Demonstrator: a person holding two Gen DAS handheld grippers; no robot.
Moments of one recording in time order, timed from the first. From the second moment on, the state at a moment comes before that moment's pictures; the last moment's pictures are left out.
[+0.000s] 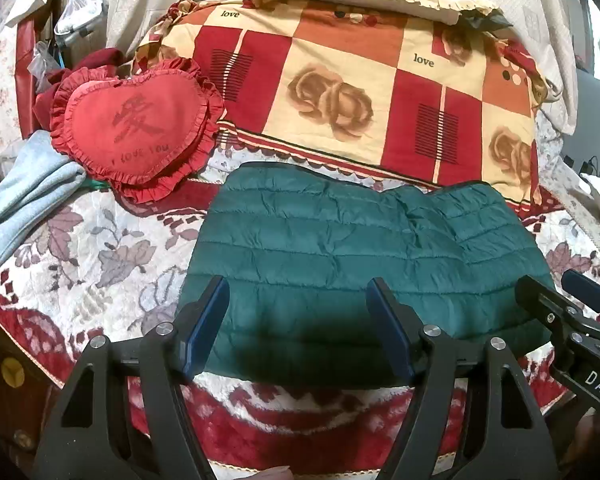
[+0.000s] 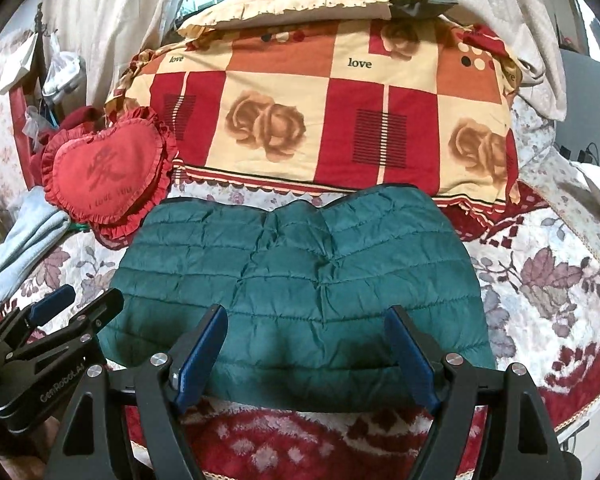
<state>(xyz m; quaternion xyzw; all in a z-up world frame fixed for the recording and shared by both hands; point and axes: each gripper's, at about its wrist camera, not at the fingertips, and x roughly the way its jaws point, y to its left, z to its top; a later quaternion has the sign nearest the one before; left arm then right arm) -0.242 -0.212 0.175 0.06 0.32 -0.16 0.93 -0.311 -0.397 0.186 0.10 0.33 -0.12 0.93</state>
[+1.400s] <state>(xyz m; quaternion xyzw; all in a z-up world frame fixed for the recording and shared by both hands) -0.243 -0.212 0.174 0.05 0.33 -0.16 0.93 -0.309 -0.394 0.177 0.11 0.35 -0.12 0.92</state>
